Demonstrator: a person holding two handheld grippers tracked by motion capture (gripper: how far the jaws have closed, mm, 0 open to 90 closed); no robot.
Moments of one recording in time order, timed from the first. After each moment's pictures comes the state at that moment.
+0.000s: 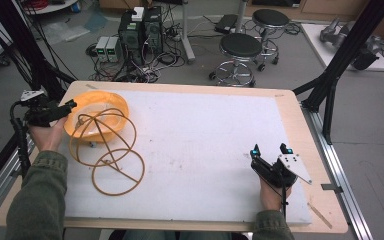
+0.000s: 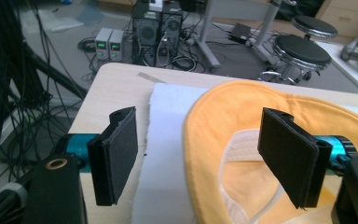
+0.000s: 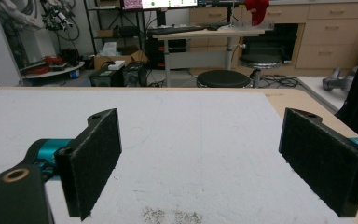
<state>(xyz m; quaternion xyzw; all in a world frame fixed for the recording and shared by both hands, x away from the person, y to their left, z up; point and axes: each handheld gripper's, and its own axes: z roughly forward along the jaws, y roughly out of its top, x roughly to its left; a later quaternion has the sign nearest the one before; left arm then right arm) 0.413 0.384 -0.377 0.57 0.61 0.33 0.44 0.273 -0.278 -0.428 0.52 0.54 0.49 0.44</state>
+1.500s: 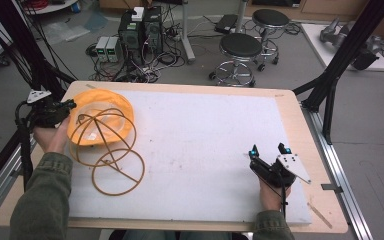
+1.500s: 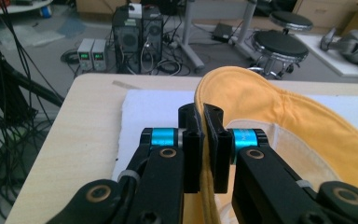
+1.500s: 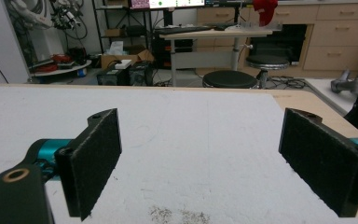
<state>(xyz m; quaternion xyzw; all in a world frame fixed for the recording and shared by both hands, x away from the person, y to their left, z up) 0.401 0.357 -0.367 0.60 0.57 0.34 0.46 0.272 -0.277 -0.428 0.52 0.55 0.49 0.43</state>
